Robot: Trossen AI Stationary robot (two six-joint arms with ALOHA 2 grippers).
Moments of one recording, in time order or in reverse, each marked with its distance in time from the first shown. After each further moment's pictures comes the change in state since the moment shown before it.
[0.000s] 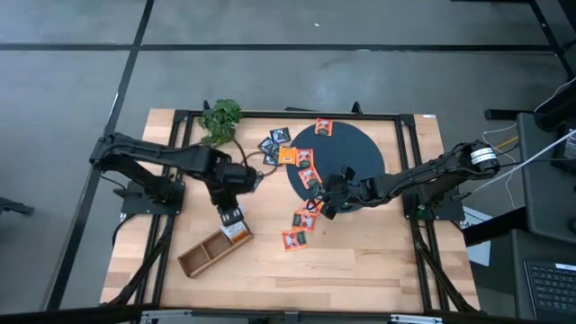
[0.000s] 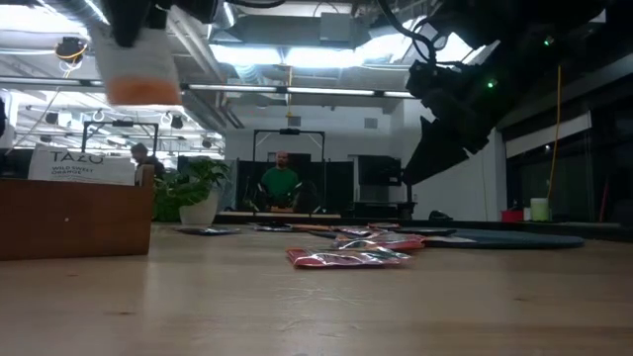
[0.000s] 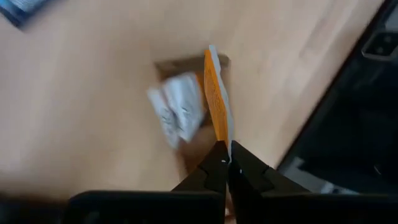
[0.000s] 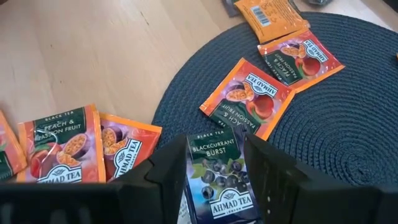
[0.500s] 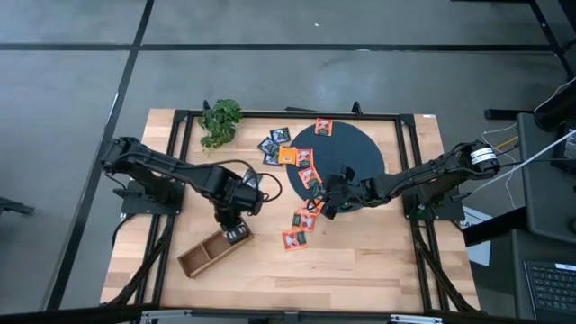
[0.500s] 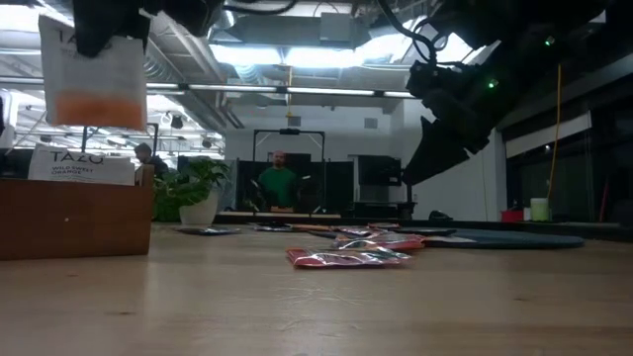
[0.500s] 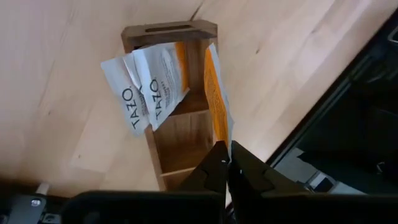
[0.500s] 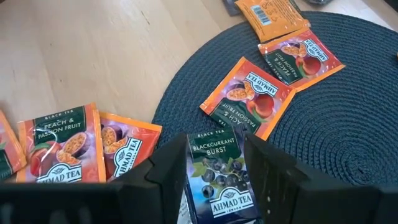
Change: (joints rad) left arm -0.114 0.120 0.001 0.042 0.023 -0.169; right arm 0.006 0.000 -0.001 -0.001 0.000 0.000
